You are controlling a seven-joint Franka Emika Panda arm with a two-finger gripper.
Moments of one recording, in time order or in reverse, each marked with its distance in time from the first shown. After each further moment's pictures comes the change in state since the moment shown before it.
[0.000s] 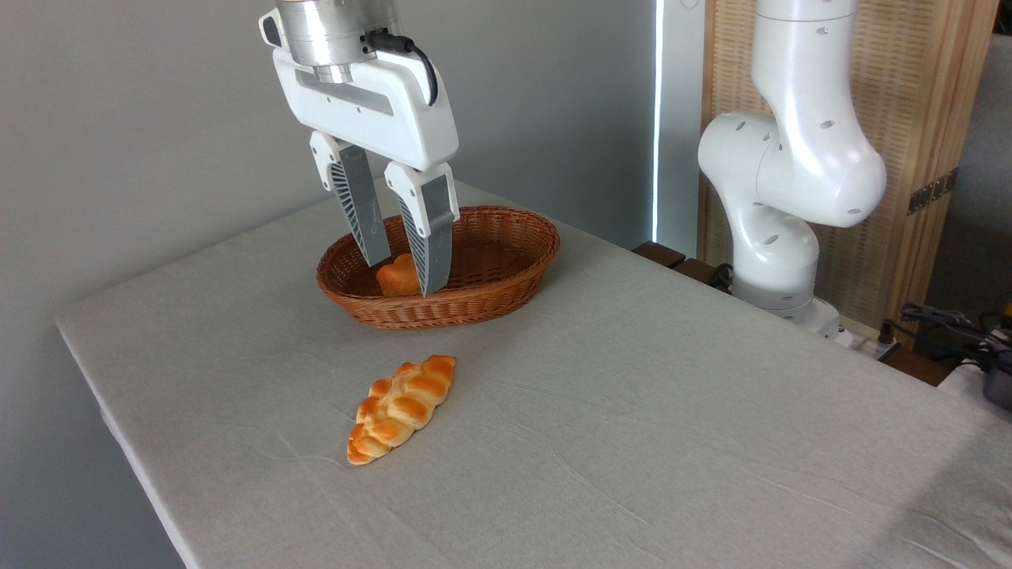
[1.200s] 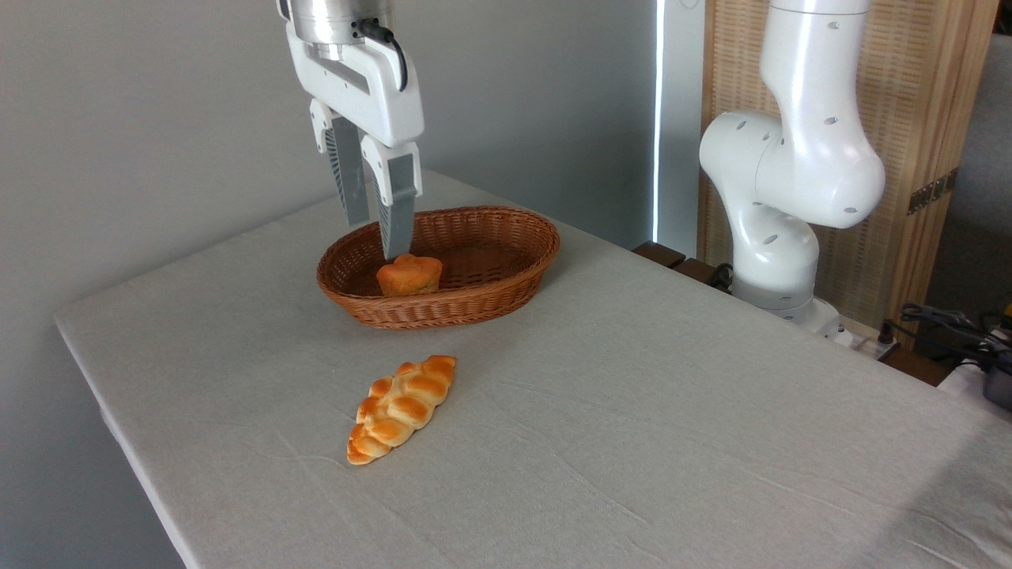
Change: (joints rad) arm -0.046 -0.131 -0.124 -0.197 -0.070 0.174 0.000
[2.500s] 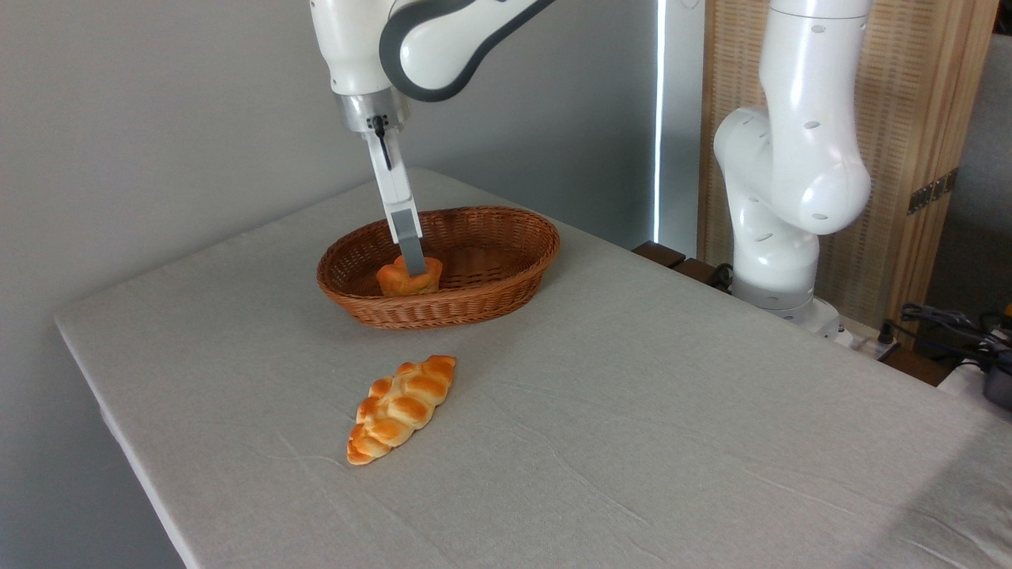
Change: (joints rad) arm -0.305 0.049 -0.085 -0.316 -0.007 0.260 0.000
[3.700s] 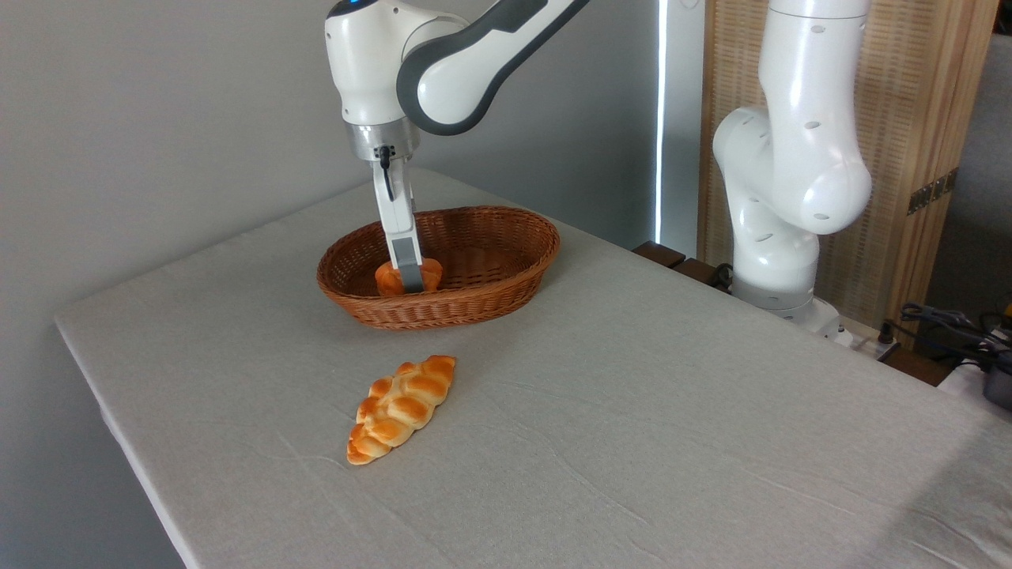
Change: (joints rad) arm 0.014 0.004 0.004 -0.079 0.001 0.114 0.103
